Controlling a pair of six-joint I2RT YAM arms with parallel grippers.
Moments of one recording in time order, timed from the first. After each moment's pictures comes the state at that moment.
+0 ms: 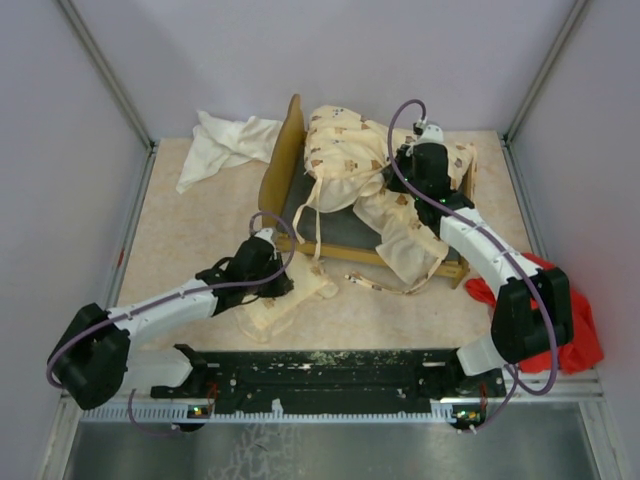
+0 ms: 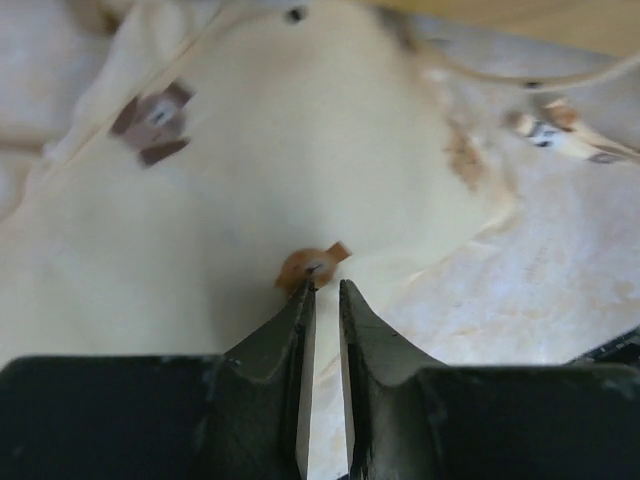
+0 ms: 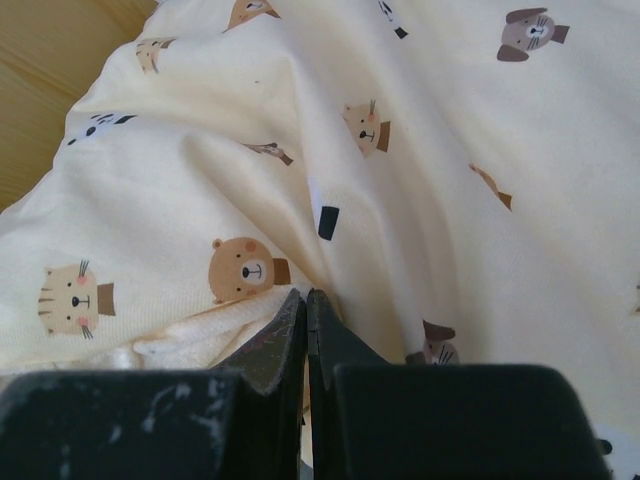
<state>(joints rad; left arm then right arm) -0.72 1.22 0.58 -0.11 -0.02 -0.64 0.32 1.46 1.13 0.00 0.03 0.43</state>
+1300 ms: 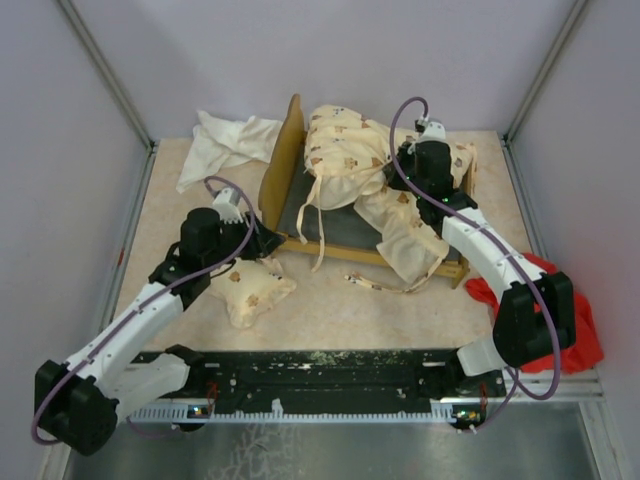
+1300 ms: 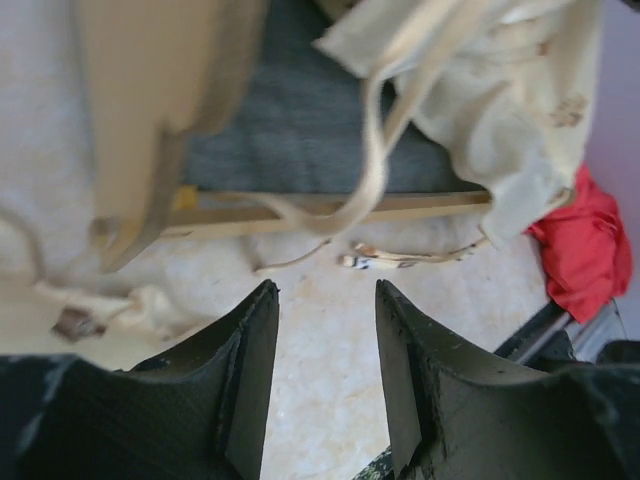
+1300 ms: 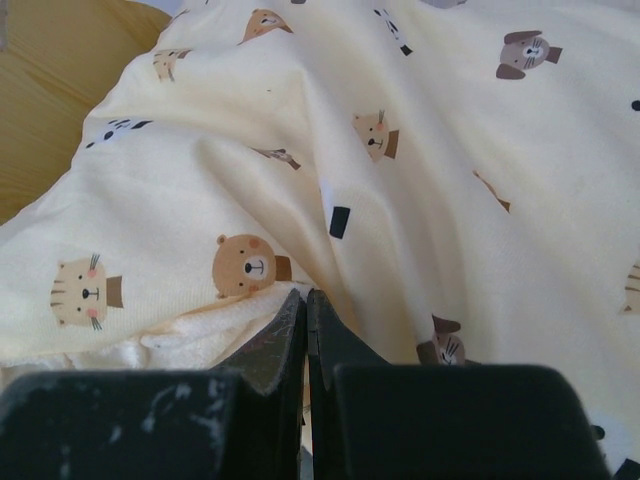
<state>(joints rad) -0.44 0.96 0.68 -0.10 0.19 -0.57 0.32 1.44 1.14 -0.02 0.03 0.42</state>
